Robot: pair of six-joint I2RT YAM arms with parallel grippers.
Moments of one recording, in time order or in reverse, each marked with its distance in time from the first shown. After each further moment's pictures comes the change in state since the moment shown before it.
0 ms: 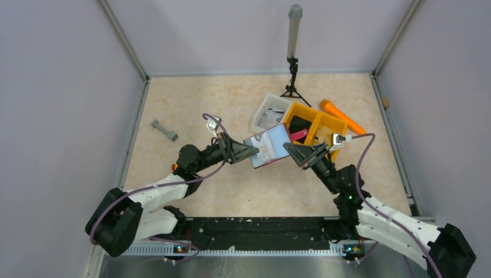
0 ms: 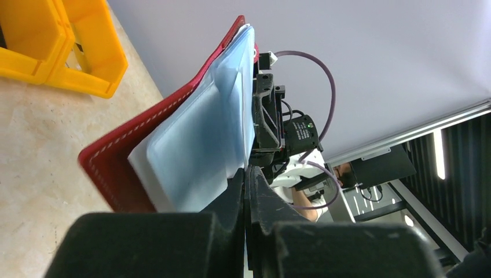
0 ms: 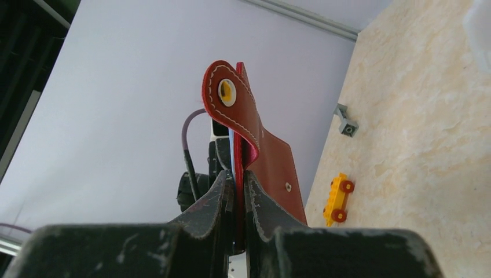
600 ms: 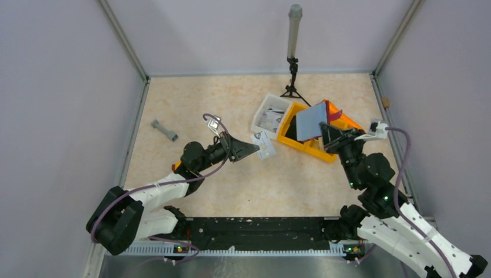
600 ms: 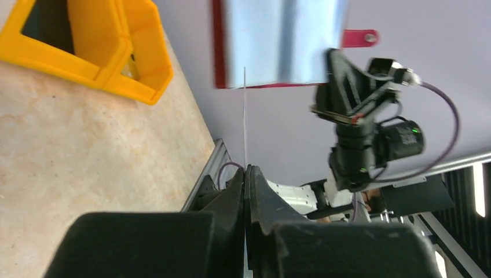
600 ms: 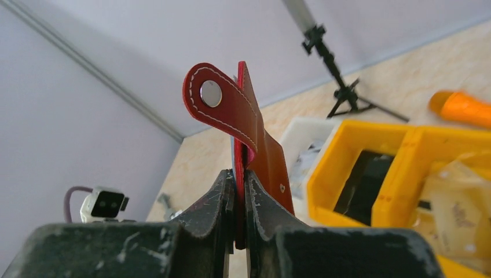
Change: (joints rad) left arm 0.000 -0.001 0.006 -0.119 -0.070 0.071; right arm -0.042 -0.220 0.380 -0.738 0.372 -0.649
